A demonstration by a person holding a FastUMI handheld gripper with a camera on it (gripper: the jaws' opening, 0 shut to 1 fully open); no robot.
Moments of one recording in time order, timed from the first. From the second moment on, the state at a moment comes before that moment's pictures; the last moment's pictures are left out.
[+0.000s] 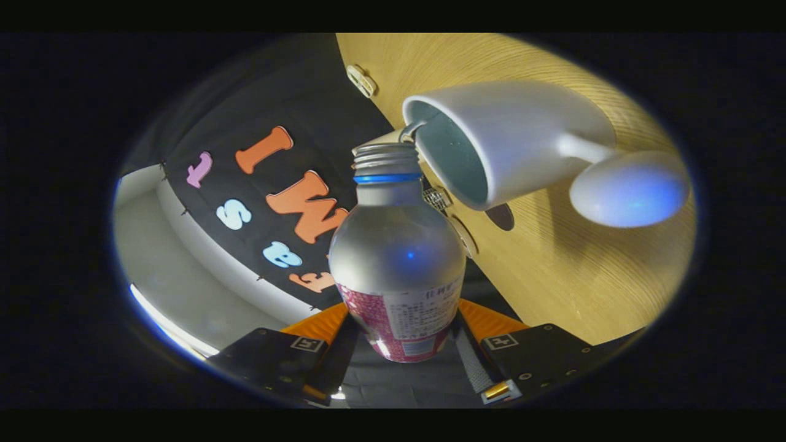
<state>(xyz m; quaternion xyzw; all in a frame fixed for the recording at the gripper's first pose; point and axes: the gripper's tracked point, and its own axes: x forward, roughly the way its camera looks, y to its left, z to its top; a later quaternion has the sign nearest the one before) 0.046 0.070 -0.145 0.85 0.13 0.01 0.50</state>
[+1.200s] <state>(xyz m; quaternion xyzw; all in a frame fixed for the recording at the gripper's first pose) 0.048 0.080 -0.123 0.88 0.13 0.06 0.46</state>
